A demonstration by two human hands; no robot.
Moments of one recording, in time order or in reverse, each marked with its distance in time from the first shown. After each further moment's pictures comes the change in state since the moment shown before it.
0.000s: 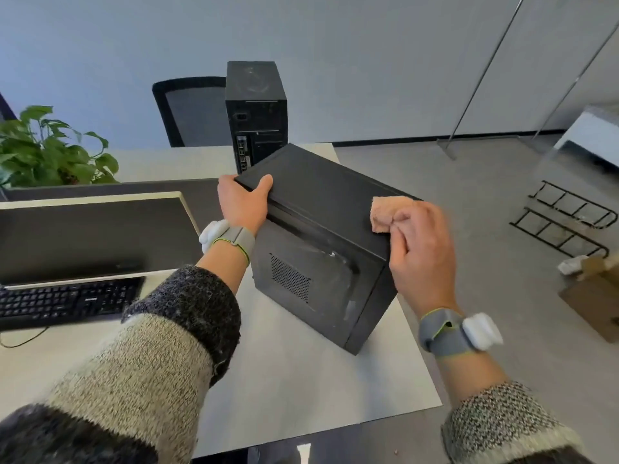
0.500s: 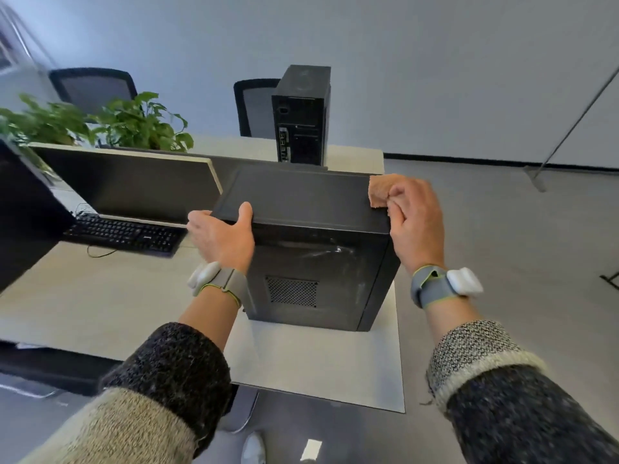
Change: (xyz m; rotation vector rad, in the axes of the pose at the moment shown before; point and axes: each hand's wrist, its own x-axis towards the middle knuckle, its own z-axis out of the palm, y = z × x) left_hand -0.182 0.002 -0.018 0.217 0.612 -0.176; right_hand 0.045 0.086 -0.022 0.252 -0.154 -0.185
